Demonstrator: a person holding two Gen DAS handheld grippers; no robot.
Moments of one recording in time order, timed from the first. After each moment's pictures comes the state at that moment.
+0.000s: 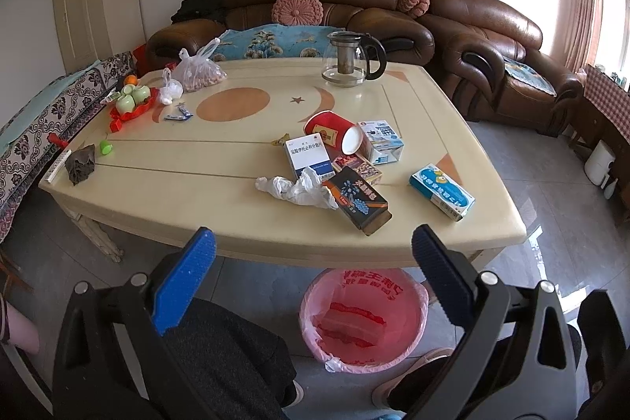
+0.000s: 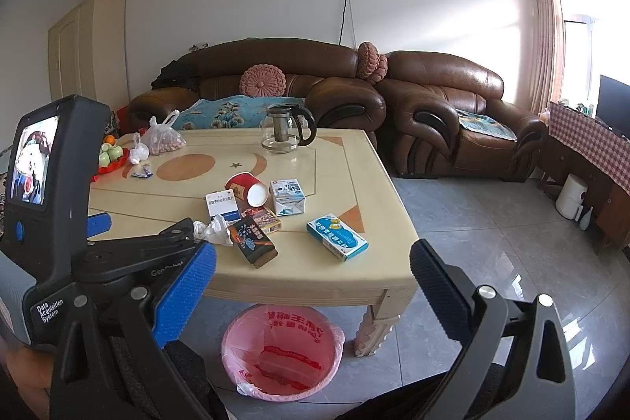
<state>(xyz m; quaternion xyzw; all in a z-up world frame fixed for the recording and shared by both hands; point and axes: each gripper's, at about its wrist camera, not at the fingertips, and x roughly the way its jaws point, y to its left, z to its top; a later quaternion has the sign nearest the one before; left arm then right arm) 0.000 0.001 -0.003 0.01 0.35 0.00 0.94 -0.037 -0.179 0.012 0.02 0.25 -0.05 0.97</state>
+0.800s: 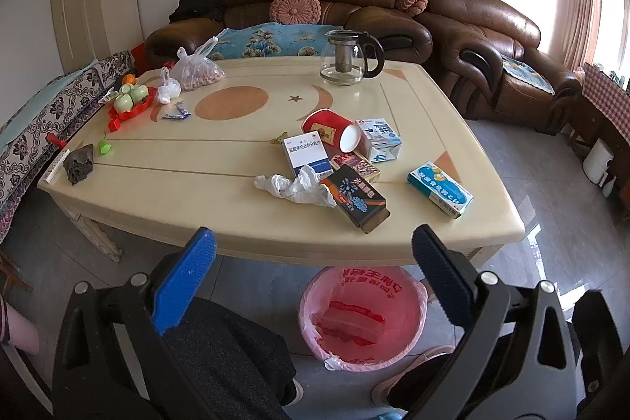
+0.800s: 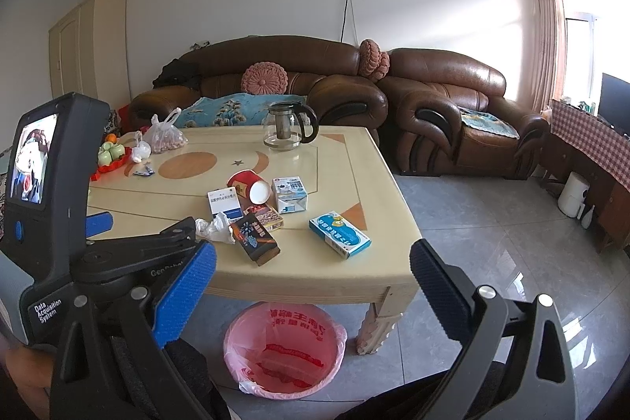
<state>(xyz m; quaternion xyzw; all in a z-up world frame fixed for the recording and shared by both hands) -0.001 0.003 -0.004 0.01 0.36 0.00 0.93 -0.039 -0.172 0.012 0.02 0.26 -0.05 0.96</state>
